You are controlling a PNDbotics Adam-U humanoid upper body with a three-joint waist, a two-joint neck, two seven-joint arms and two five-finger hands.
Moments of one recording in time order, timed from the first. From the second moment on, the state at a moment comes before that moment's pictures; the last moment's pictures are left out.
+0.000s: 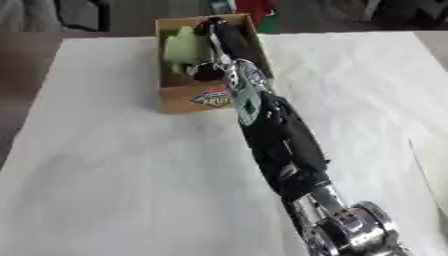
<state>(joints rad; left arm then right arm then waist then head) -0.24 0.31 0.07 -1.77 0.19 0.09 0.26 -1.07 0.00 -0.08 -0.80 1.03 -0.02 -0.18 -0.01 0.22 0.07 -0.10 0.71</state>
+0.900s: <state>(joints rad) -0.23 0.31 0.07 -1.77 0.19 0.09 0.26 -1.05 -0.08 -0.11 -0.85 0.96 0.01 -0.25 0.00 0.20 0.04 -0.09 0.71</state>
